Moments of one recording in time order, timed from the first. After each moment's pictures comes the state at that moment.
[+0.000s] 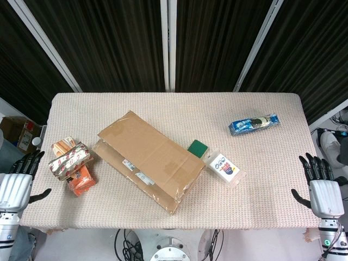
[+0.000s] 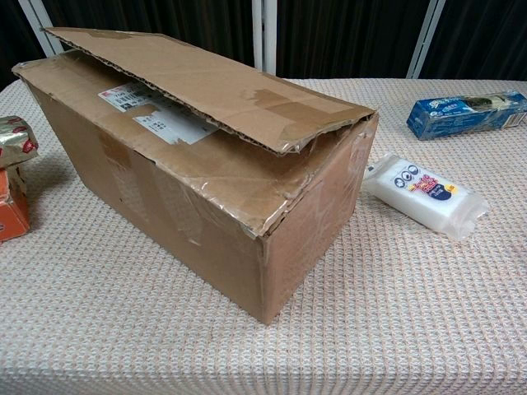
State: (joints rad) left arm -0.12 -1.15 -0.05 -1.58 1.53 1.50 0.10; right arm 0.05 -1.20 0.07 -1.56 -1.51 1.53 -0.10
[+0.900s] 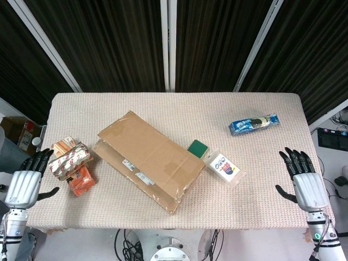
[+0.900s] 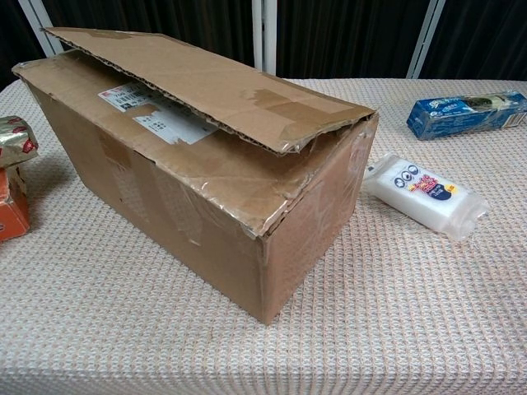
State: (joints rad) left arm -0.15 -1.15 -0.05 -1.64 1.50 1.44 0.13; right arm 0.13 -1.17 0.07 -1.65 -1.60 1.47 -0.08
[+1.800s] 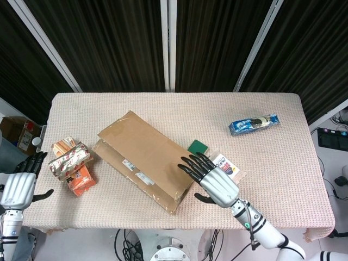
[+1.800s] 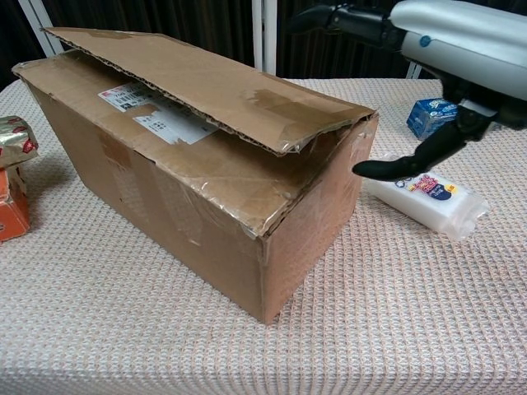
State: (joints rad) left arm -0.14 -1.16 -0.05 -1.59 1.45 1.42 0.11; right arm 0.49 -1.36 0.14 -1.94 -1.65 1.08 -0.33
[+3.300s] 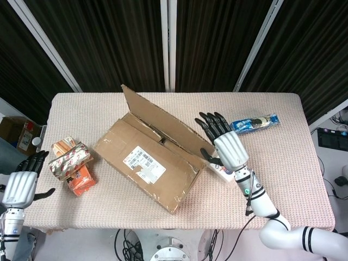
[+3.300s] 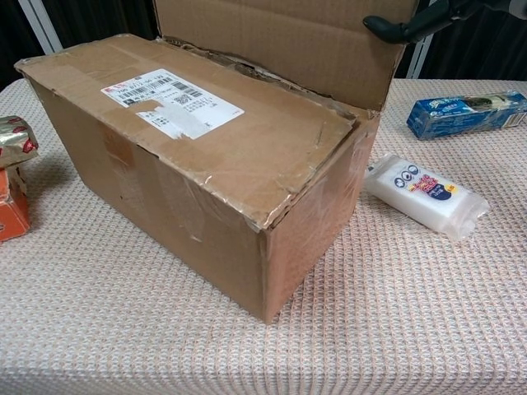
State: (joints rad) left arm -0.15 -1.17 -0.05 -1.57 1.45 1.41 0.08; right arm 0.59 -1.44 0.31 -1.68 -1.45 1.20 -0.17
